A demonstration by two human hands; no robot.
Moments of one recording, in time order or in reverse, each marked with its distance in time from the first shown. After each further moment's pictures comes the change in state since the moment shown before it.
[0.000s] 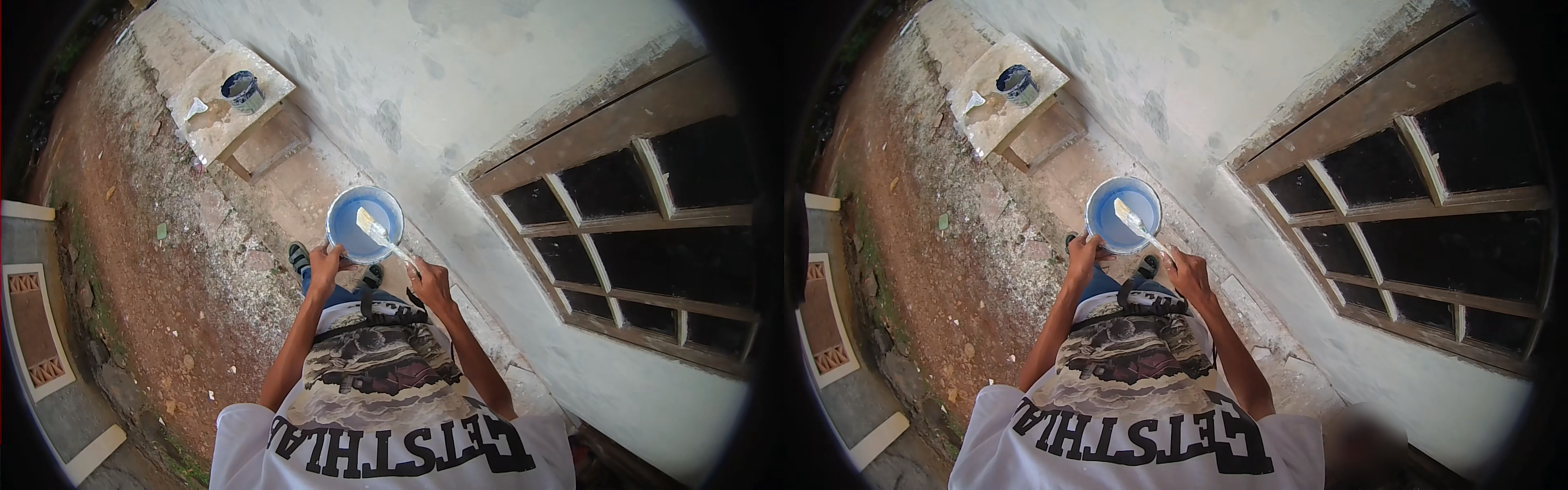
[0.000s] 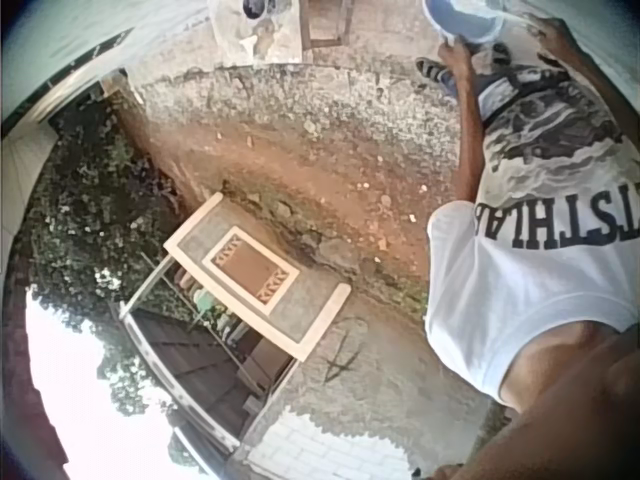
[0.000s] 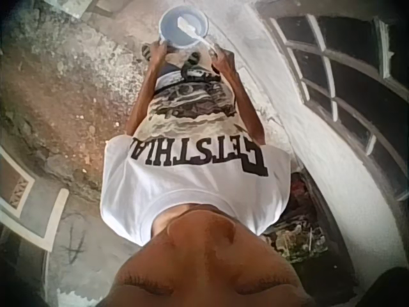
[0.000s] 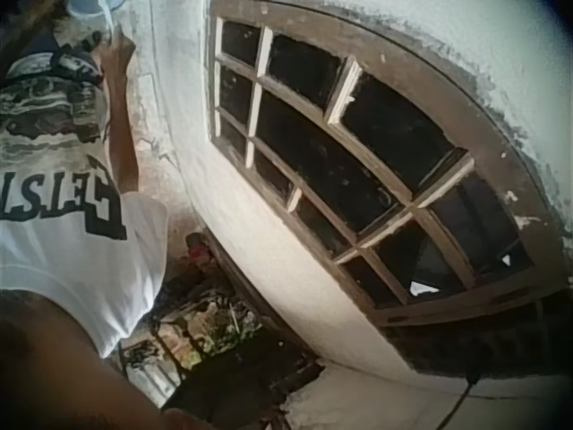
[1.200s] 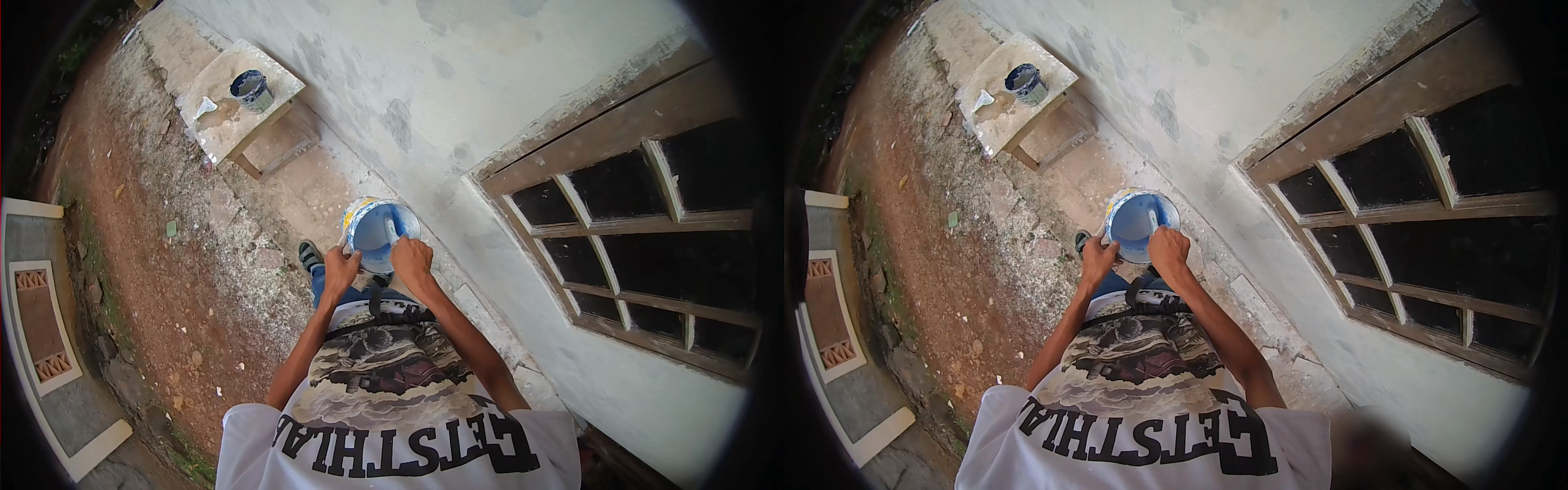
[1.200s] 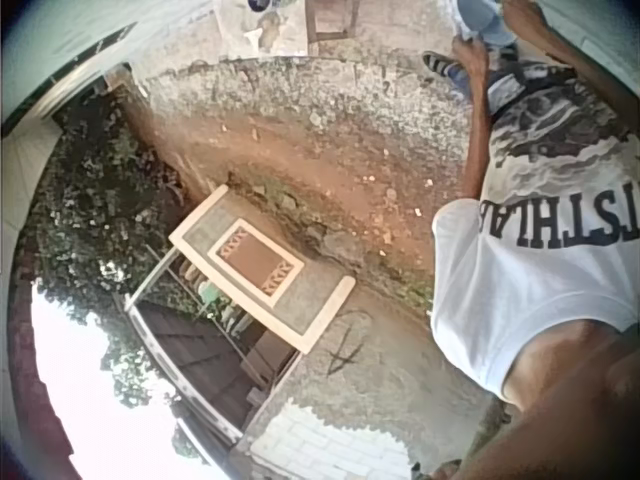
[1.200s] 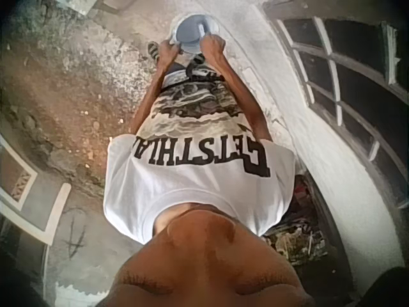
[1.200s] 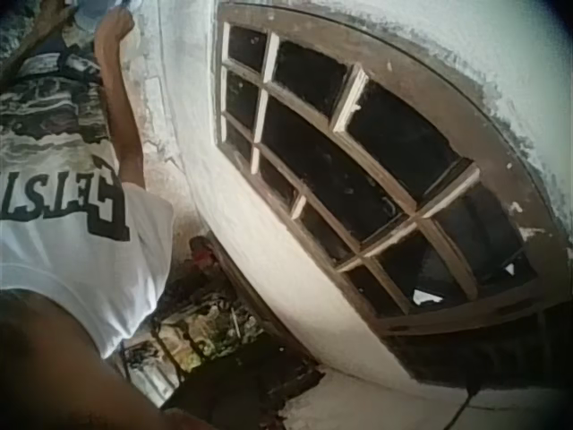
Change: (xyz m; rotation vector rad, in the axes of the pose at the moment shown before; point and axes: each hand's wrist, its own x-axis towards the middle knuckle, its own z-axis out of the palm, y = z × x) left_hand -0.008 -0.004 0.006 0.520 0.044 0.181; right_hand 0.069 -0.037 0.042 -0.325 -0.369 0.404
